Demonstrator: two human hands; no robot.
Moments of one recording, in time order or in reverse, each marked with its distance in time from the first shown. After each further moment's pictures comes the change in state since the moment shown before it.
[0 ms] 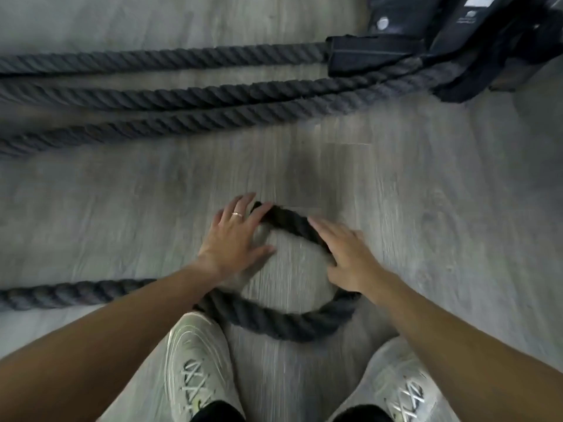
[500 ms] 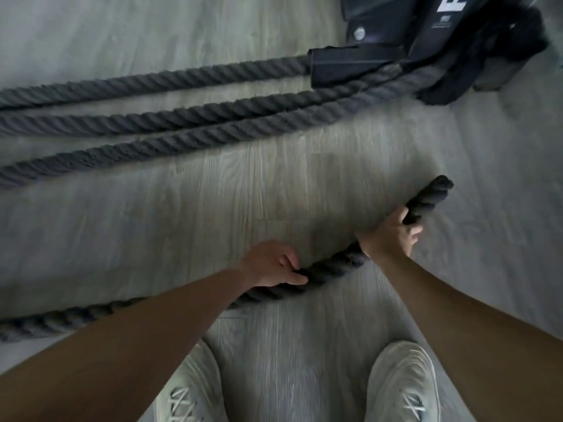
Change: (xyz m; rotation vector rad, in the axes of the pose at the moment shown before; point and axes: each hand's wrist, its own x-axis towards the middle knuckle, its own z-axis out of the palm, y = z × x) left_hand 0.033 0.075 -0.005 -0.585 -0.596 -0.145; right_hand 0.015 0.047 -0.048 0.473 0.334 1.012
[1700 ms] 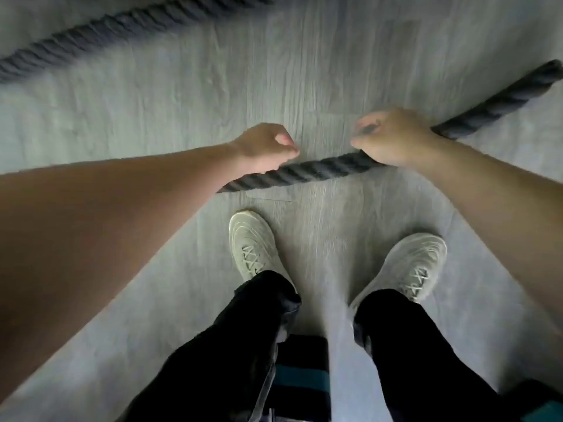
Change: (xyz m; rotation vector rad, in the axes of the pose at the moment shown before) left_hand -0.094 0.012 -0.112 -0.153 -0.046 -0.345; right_hand -0.087 -0.104 -0.036 -0.348 -0.639 -0.420
